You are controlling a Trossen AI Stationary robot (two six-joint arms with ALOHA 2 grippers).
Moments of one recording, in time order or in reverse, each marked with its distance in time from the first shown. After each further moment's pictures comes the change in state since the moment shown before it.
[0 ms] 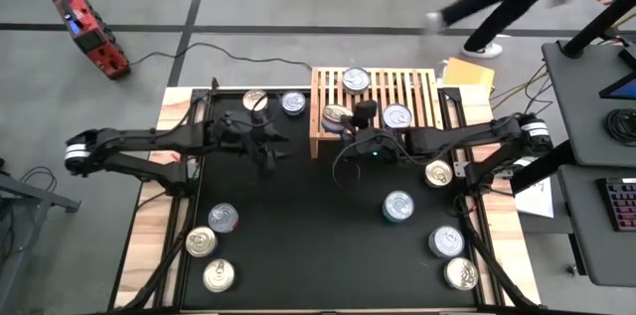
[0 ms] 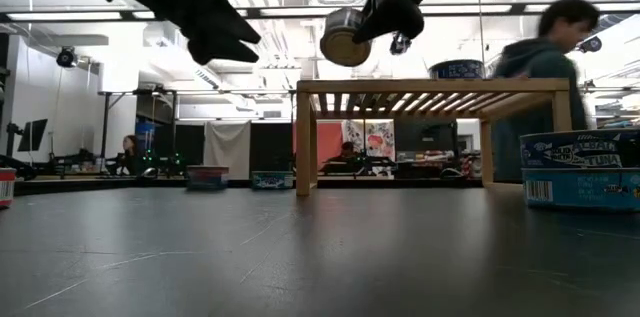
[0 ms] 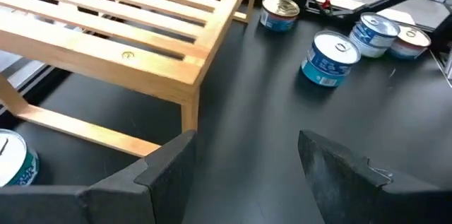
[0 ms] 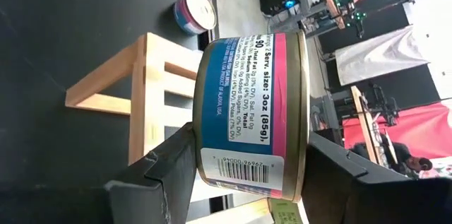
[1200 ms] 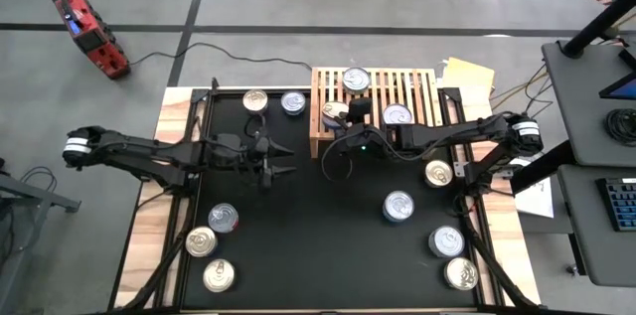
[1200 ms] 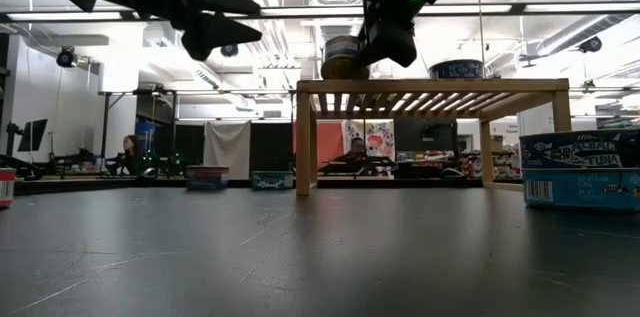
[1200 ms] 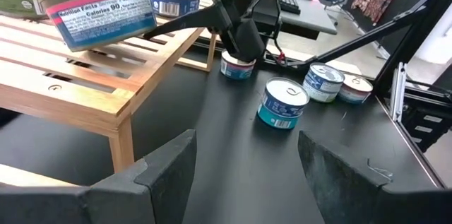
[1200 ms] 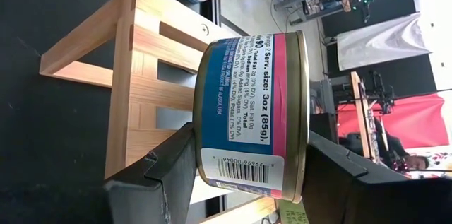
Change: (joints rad) left arm -0.194 -0.033 -0.184 0.395 -0.131 -0.088; right arm -0.061 0.070 0.000 0.008 -0.003 -0.034
